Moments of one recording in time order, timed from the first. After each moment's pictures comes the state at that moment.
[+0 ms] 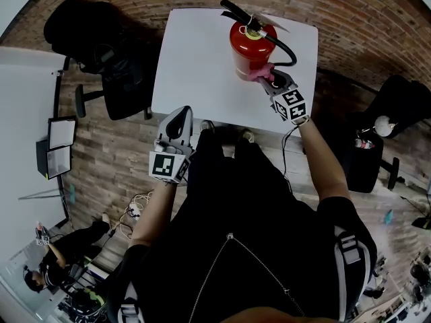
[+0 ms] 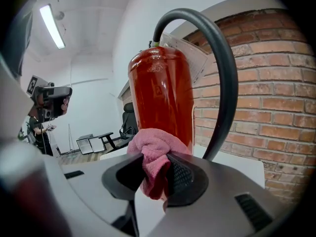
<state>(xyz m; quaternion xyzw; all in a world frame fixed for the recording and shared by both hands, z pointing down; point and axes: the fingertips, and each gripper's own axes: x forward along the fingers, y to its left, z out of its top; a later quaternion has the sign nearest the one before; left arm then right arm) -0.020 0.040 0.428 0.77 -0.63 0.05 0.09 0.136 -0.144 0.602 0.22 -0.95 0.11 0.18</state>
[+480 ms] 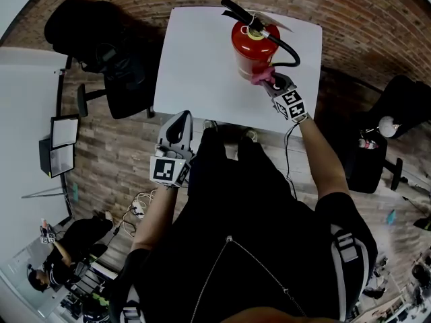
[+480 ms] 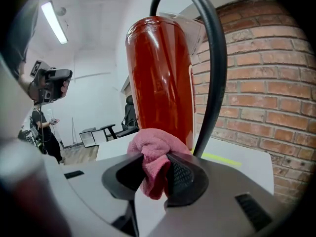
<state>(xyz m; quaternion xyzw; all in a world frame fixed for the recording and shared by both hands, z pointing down) -0.025 0.048 0.440 0.76 -0.64 0.06 0.09 0.138 -0.146 0.670 0.20 -0.95 0.10 0.21</state>
